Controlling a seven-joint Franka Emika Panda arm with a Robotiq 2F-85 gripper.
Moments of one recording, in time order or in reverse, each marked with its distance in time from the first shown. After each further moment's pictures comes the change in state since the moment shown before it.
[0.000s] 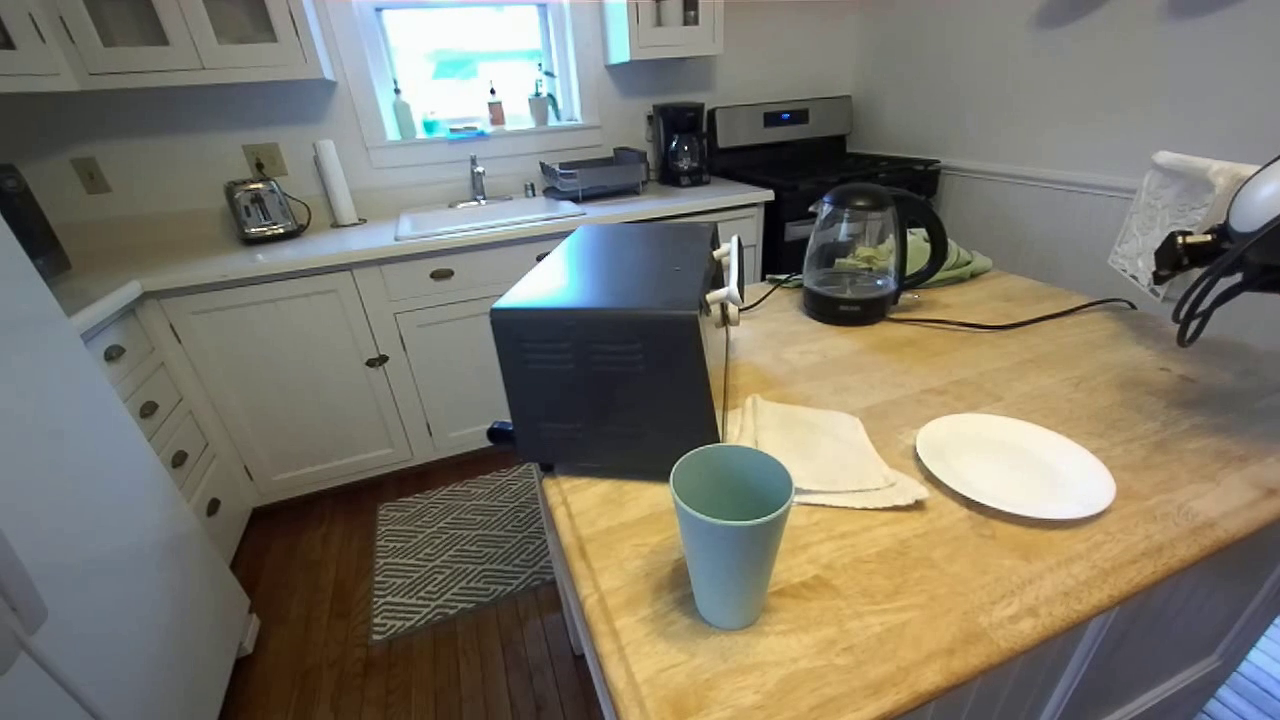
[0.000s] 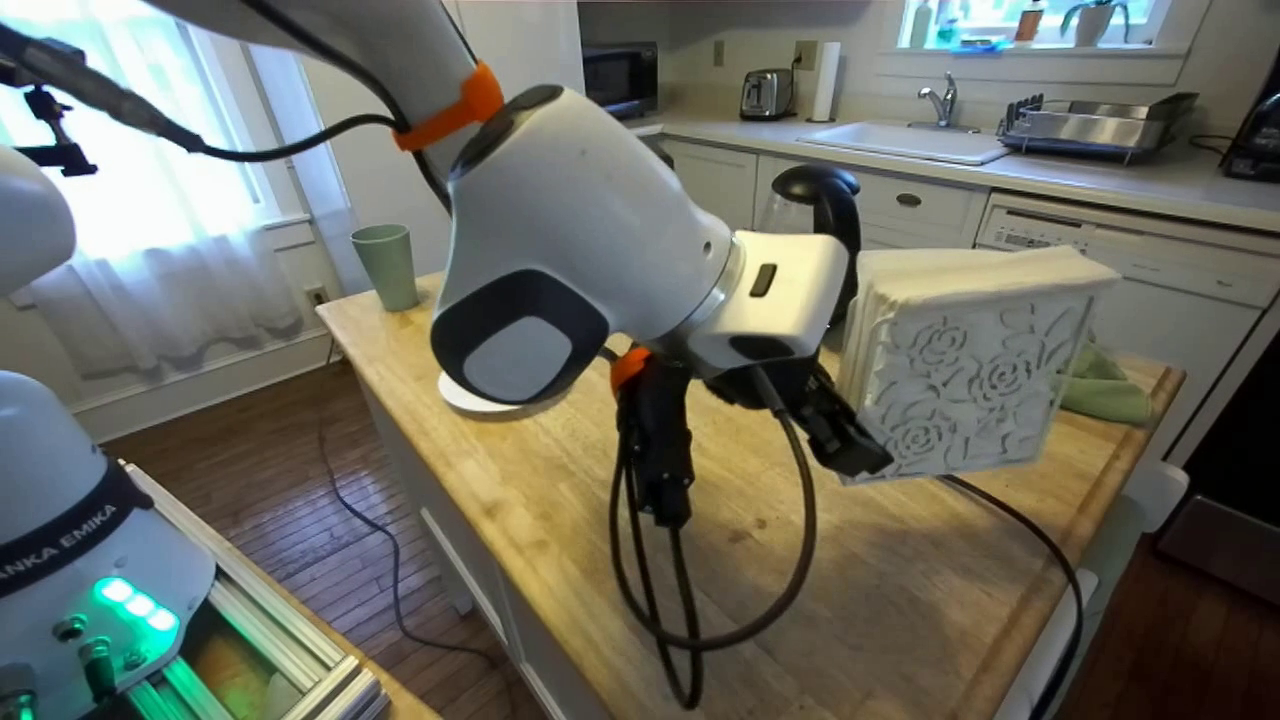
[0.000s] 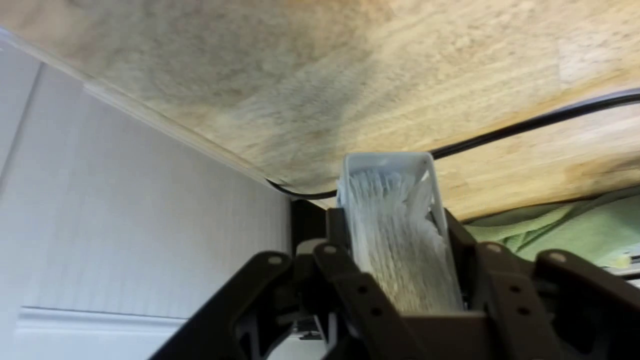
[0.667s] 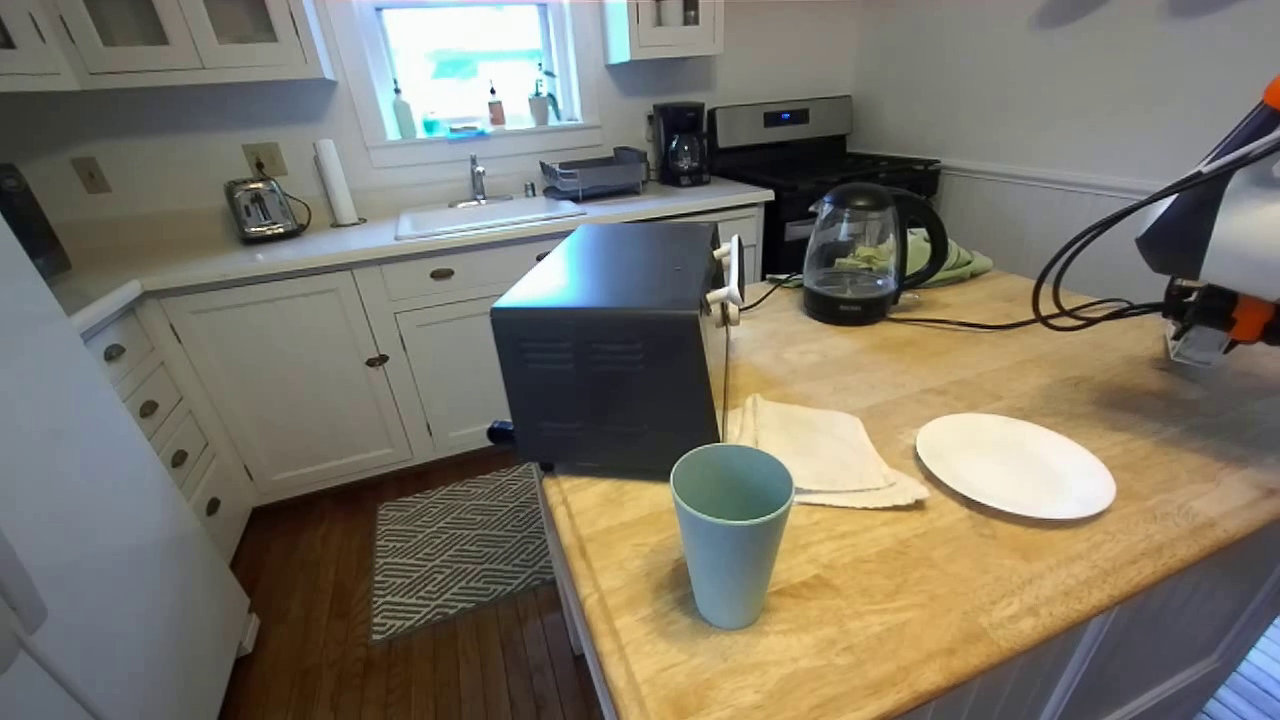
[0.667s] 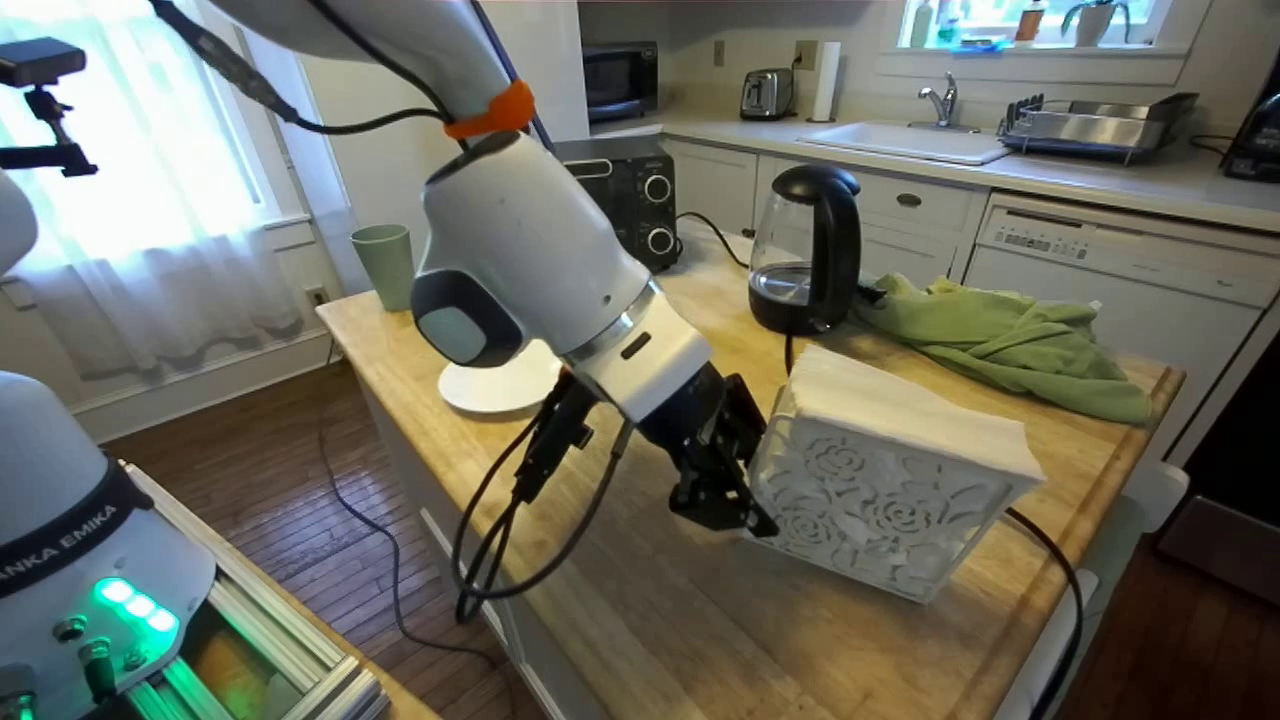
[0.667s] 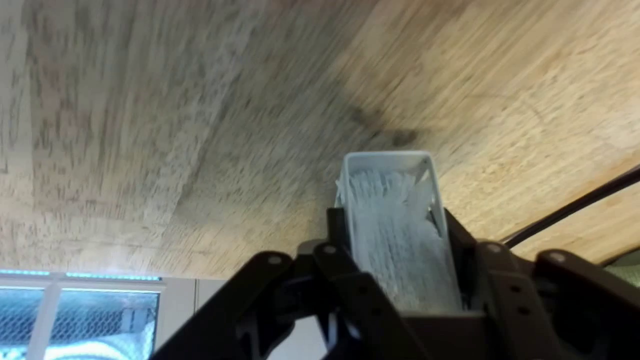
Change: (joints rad) arm 0.474 -0.014 -0.262 -0.080 0.689 0.011 0.040
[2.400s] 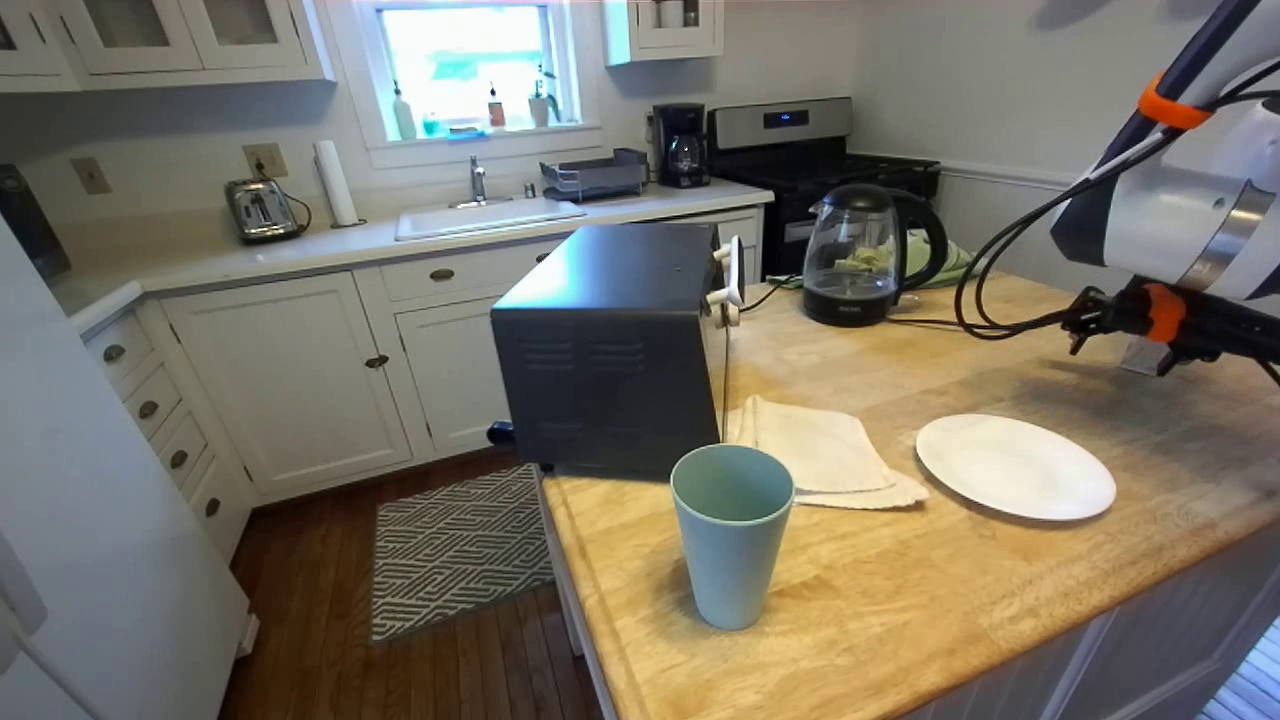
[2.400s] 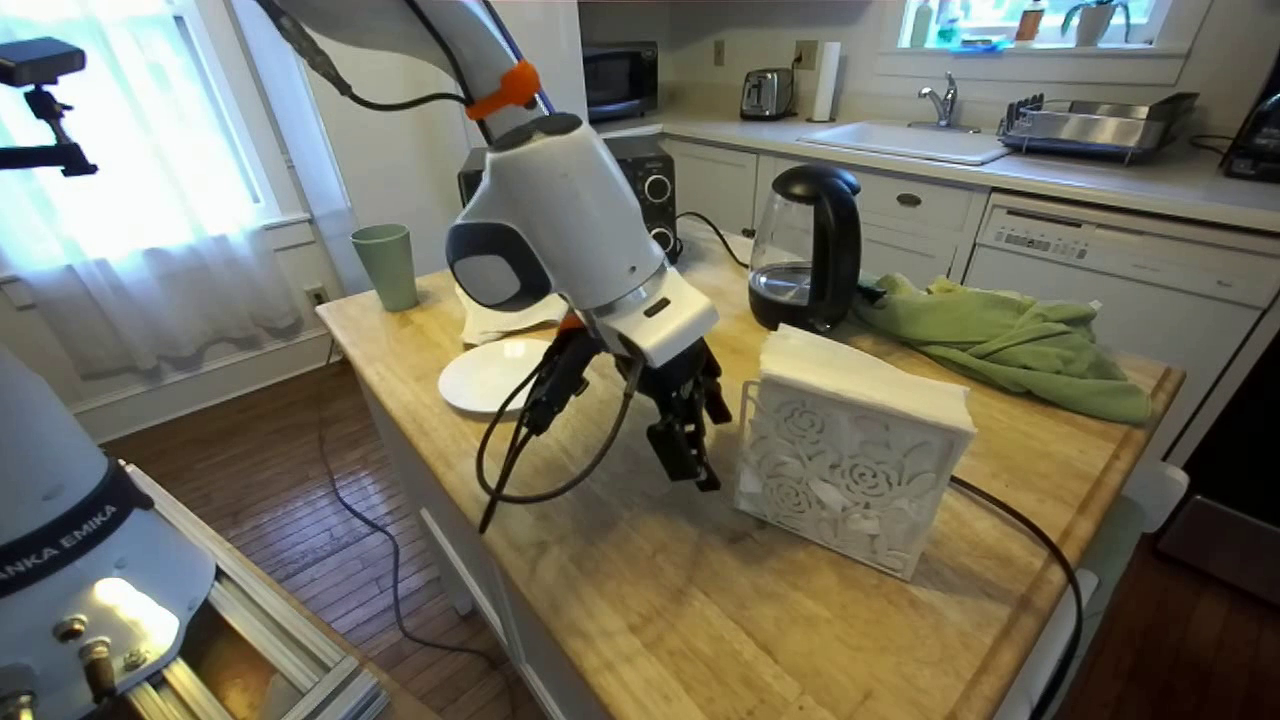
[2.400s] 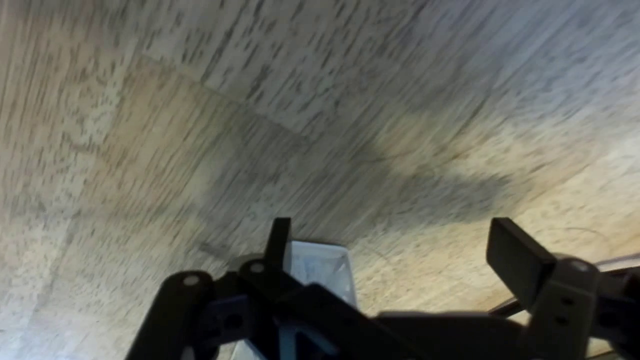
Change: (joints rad) arm 0.663 0.033 -0.503 0.091 0.229 -0.366 -0.095
